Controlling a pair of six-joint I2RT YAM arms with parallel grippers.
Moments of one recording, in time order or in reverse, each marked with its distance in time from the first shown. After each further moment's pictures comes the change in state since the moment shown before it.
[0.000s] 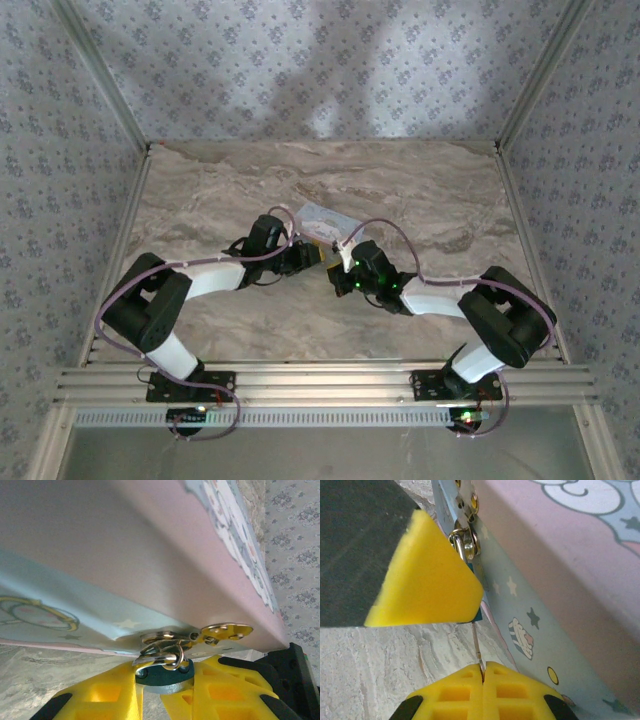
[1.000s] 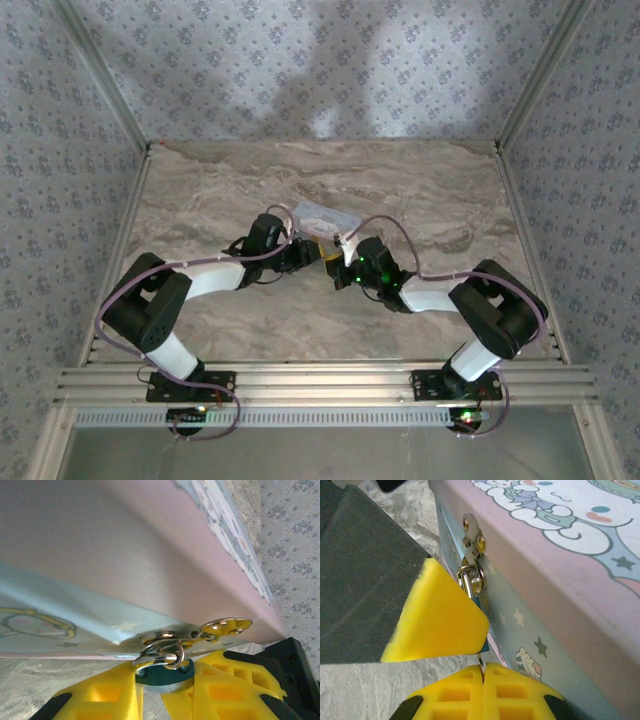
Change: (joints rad) left arm 0.000 0.000 0.000 0.034 -0.031 -0.026; right arm -0.048 0.066 -0.018 0.220 -0.074 0.001
